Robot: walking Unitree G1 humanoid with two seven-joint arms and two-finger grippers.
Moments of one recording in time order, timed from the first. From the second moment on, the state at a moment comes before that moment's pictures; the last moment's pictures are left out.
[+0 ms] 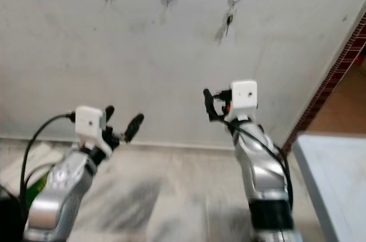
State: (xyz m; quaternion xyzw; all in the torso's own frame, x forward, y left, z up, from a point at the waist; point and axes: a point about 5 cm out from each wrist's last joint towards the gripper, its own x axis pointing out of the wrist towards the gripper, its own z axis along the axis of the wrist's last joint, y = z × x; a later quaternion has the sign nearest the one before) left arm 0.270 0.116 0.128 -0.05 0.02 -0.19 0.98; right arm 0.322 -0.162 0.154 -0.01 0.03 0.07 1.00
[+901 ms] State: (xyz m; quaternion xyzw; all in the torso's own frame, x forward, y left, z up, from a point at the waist) left arm 0.275 0.128 0.132 -0.05 0.02 -0.17 0.98; right arm 0.324 -0.151 0.159 -0.01 0.02 0.09 1.00
